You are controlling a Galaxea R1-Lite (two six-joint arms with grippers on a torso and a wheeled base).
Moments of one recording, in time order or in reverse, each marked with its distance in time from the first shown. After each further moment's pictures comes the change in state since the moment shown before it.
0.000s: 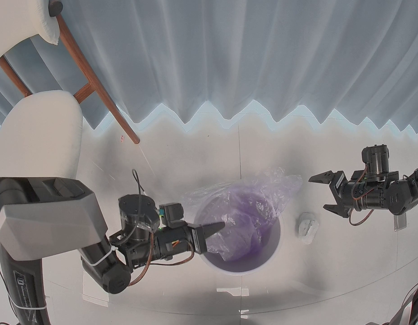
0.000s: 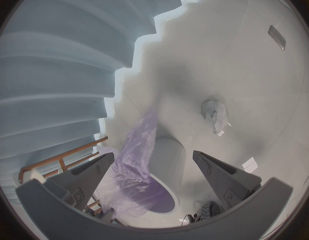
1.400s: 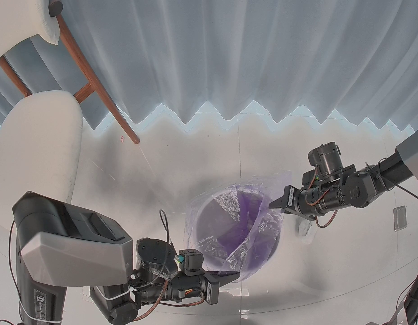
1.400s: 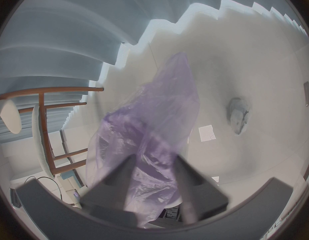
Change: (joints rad) left arm -0.170 0.093 0.205 -0.158 -0.001 0.117; right arm 0.259 0.169 -0.294 0.300 -0.076 -0.340
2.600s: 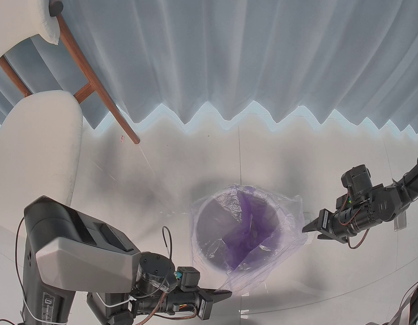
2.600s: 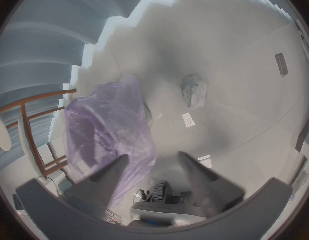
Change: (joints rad) left arm -0.016 0.046 0.091 0.001 -0.011 0.054; right arm -0.164 -0.120 0.293 0.026 -0.006 -0.013
